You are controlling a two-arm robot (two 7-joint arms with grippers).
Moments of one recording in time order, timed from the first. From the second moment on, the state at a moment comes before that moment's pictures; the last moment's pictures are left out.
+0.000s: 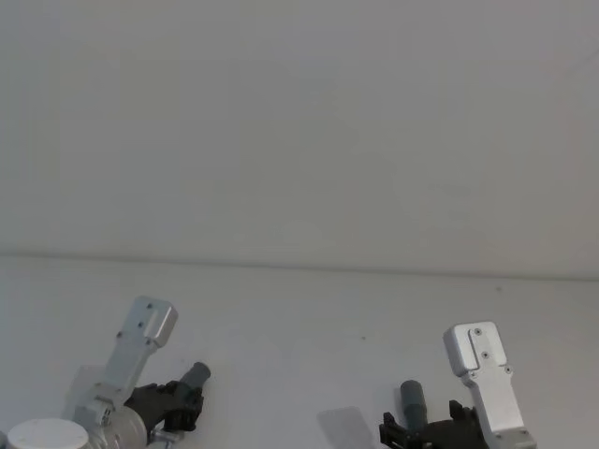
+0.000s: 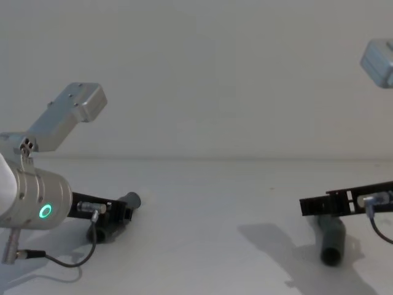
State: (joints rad) left arm -0.35 0.20 0.31 -1.48 -0.24 0.63 -0.08; right arm 0.12 0.18 -0.32 -1.84 0.19 0.77 -0.13
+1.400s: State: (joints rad) left arm -0.35 0.20 0.31 -1.48 -0.24 0.63 -0.08; right arm 0.13 0.06 -0.30 -1.75 0.14 0.86 -0.22
